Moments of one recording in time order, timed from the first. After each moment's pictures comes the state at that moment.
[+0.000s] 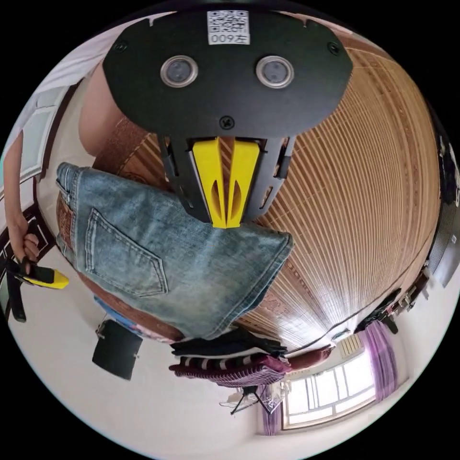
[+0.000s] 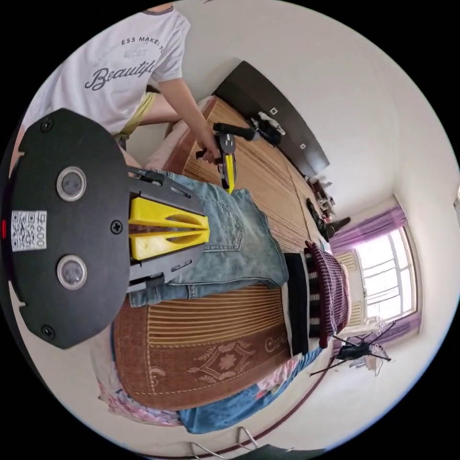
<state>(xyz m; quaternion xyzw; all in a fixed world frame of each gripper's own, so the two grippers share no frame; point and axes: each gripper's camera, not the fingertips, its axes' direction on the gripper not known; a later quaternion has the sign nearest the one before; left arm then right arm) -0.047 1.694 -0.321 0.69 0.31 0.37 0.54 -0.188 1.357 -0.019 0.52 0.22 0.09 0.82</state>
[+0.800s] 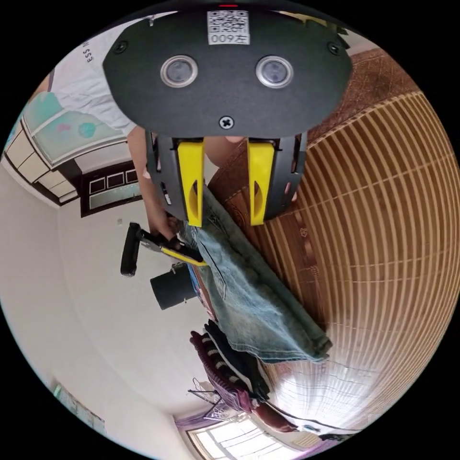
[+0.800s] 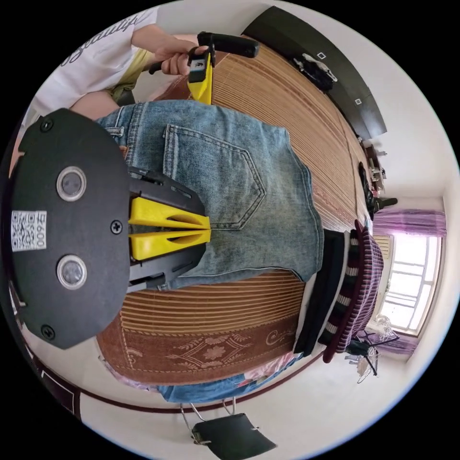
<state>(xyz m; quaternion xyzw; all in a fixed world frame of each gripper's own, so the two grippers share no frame) -0.199 1.559 -0.272 0.38 0.67 0.44 0.47 -0.035 1.205 0.024 0.43 0.34 0.16 0.82</state>
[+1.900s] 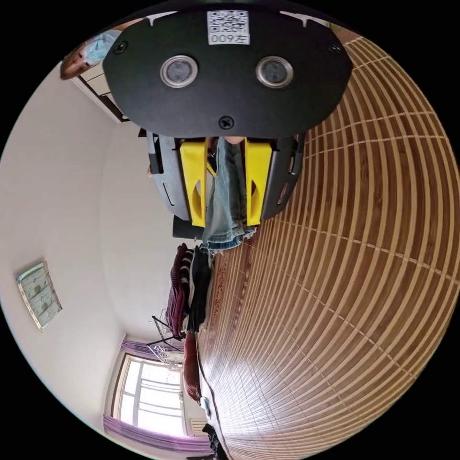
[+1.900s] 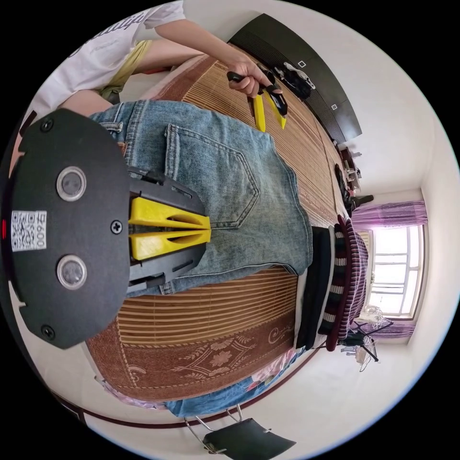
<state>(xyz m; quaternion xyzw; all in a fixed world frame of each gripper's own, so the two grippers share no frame) -0.350 1.501 -0.283 0.23 0.80 0.32 0.46 0.074 1.298 -0.031 0.48 0.33 0.15 0.80</state>
